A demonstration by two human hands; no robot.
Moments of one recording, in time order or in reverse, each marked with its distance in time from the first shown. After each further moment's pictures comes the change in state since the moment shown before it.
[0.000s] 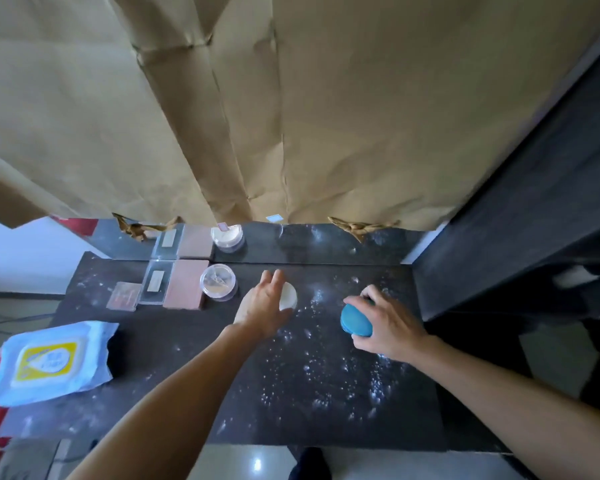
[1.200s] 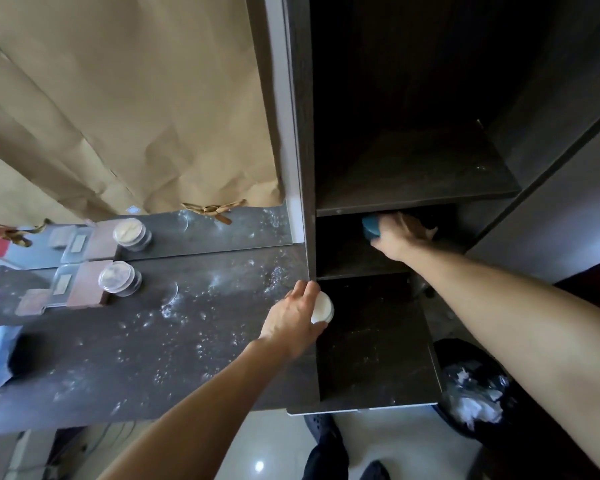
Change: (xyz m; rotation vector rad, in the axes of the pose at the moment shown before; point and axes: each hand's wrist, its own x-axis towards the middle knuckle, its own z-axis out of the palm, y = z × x) left_hand -0.046 0.272 0.106 0.050 -0.019 0.201; right_hand -0.078 0.218 -0.125 -0.122 0.051 0.519
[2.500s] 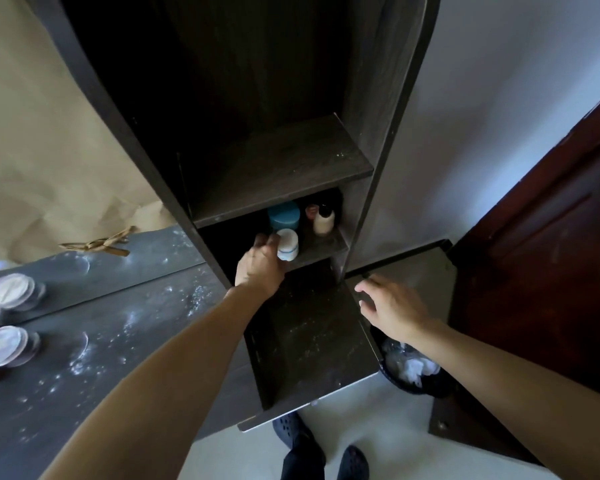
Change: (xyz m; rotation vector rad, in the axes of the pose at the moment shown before) left_hand 0.103 0.085 0.003 0.000 0.066 0.060; right_hand -0.148 0.127 0.086 0.190 0.259 -0.099
